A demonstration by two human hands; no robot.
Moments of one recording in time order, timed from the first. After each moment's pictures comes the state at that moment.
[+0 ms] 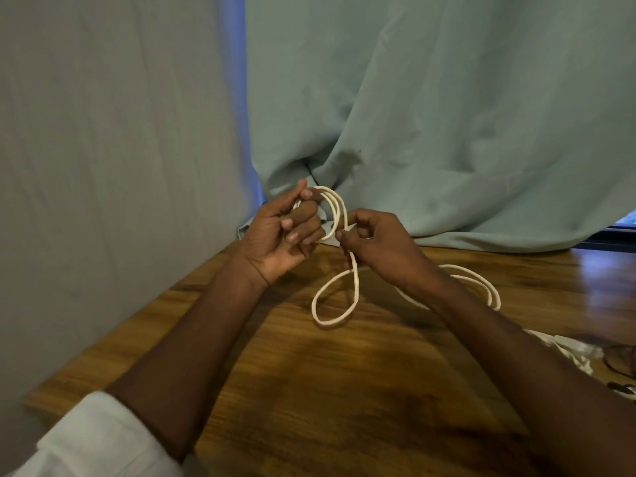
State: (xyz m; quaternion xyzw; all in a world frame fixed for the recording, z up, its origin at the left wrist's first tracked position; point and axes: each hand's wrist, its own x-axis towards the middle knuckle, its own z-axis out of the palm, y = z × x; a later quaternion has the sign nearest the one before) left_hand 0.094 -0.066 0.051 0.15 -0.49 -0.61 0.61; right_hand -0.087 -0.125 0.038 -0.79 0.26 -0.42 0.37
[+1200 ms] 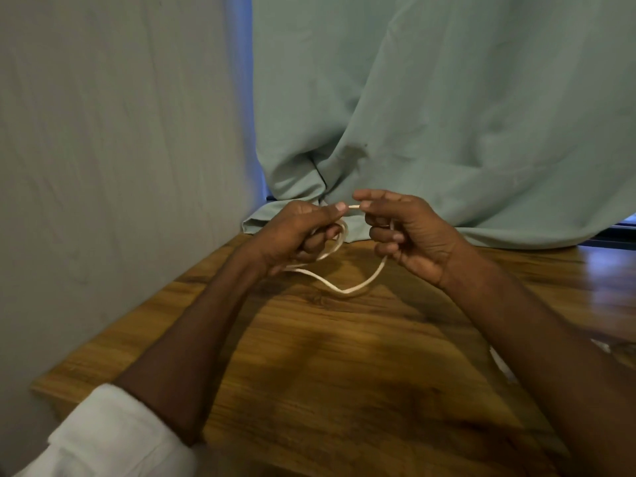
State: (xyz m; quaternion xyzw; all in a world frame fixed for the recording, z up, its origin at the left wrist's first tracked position) left_hand 0.091 -0.061 0.043 0.45 -0.64 -0.34 0.52; right_hand -0.107 -0.127 0.060 -0.61 0.15 -0.37 0.68
